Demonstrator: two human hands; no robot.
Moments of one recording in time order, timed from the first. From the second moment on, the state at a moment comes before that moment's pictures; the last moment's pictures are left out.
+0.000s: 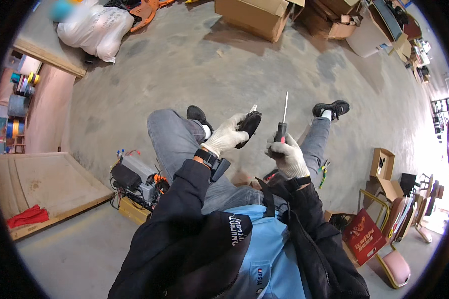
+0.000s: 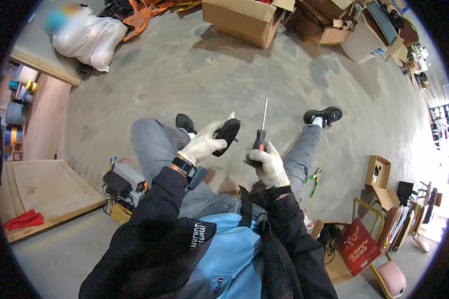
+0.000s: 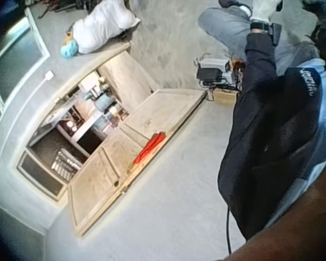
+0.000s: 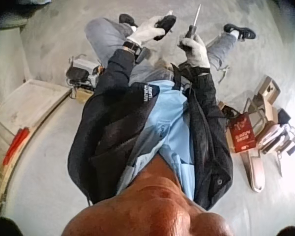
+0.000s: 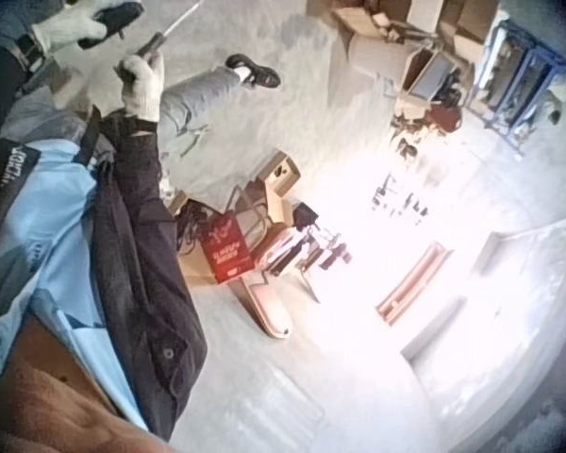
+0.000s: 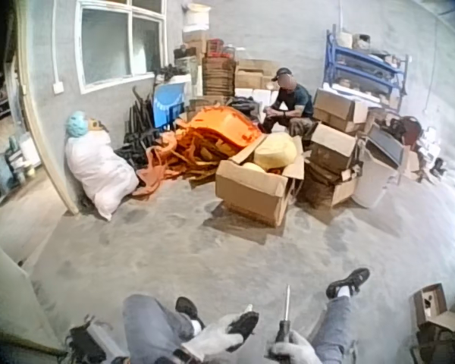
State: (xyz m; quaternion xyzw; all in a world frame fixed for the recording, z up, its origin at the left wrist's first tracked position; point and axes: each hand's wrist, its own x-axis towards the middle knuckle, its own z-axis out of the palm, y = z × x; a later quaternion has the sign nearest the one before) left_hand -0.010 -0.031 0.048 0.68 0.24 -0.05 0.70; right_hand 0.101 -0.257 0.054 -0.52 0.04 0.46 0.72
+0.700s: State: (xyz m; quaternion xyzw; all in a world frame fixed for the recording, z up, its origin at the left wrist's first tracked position) left_hand -0.009 -0.032 0.049 0.68 0.23 -0.09 0.69; right_hand 0.107 -0.248 0.053 -0.55 0.04 0.38 0.75
